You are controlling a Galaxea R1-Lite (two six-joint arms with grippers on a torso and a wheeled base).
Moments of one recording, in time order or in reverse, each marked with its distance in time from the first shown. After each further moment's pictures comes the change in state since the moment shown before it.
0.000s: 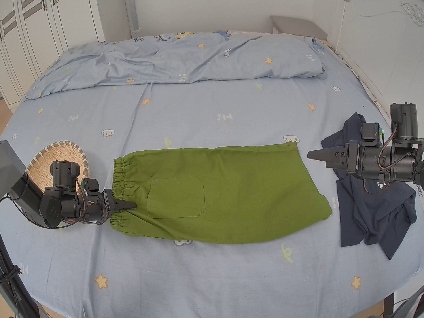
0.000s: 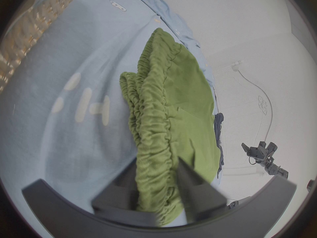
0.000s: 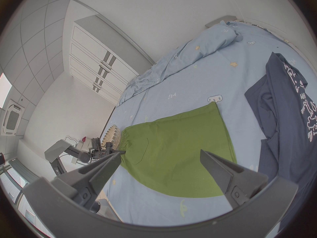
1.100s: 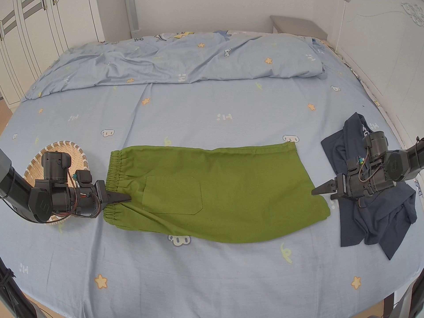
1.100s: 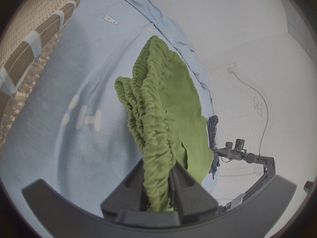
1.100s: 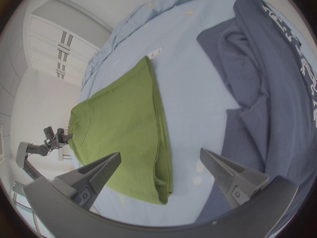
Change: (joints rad) left arm 0.011 -0.102 -0.012 0.074 -0.010 -0.008; right arm -0.212 0.386 -0.176 0.274 0.025 -0.233
